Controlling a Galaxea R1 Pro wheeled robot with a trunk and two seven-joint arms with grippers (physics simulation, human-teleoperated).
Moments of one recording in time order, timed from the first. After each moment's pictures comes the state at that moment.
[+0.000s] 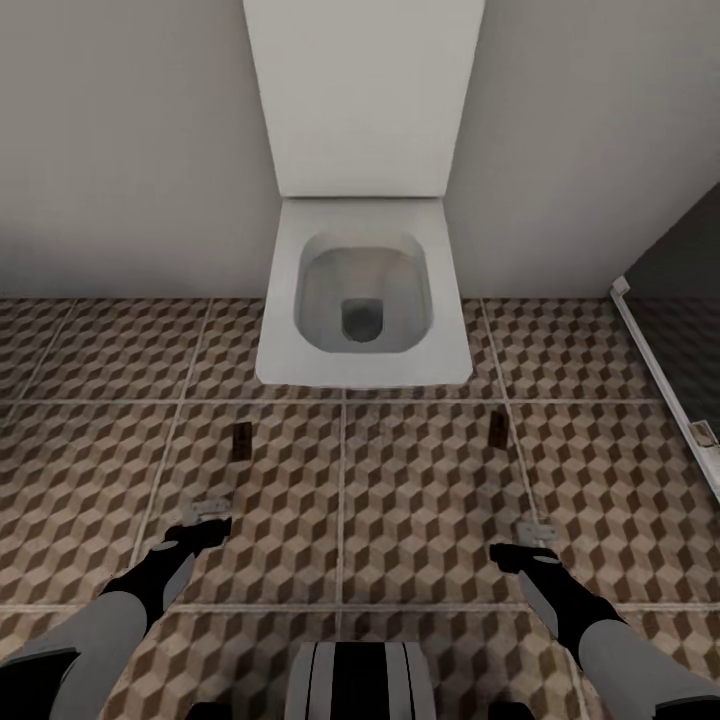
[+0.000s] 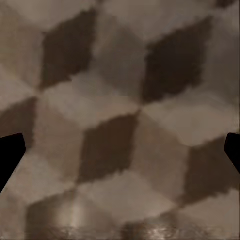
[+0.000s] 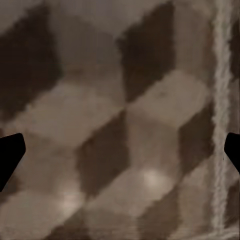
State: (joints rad) left arm -0.80 0.13 0.13 -0.24 -0.01 -0.01 0.03; right arm -0.70 -0.14 0.17 -0.38 -0.26 0.16 -0.18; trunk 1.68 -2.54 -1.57
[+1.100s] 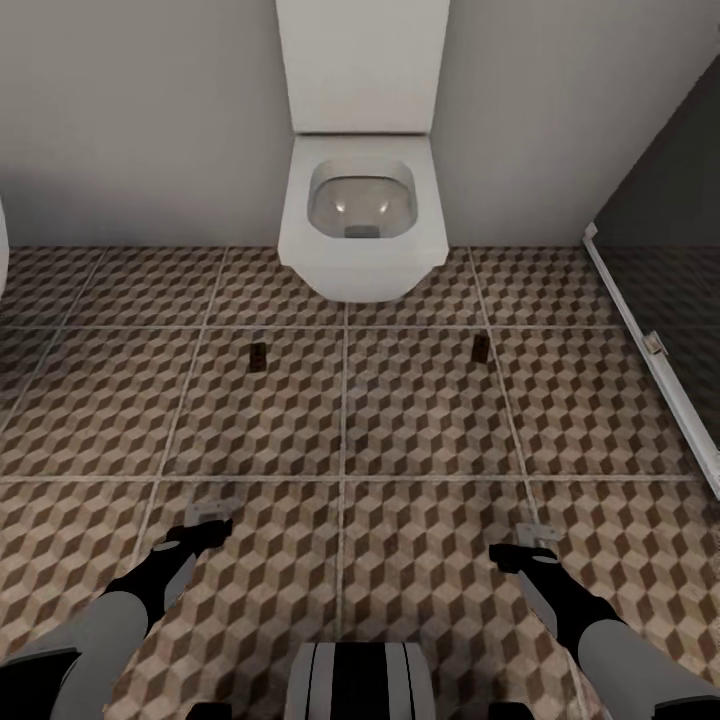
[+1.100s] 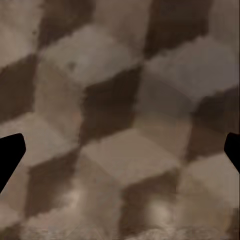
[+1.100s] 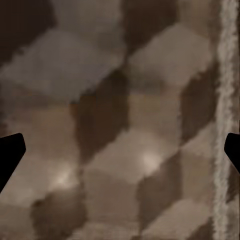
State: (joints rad) left arm -0.80 0.12 0.13 -0.24 -0.01 -0.01 0.03; right arm -0.70 -0.14 0.17 -0.38 -0.25 0.16 -0.18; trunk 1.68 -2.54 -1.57
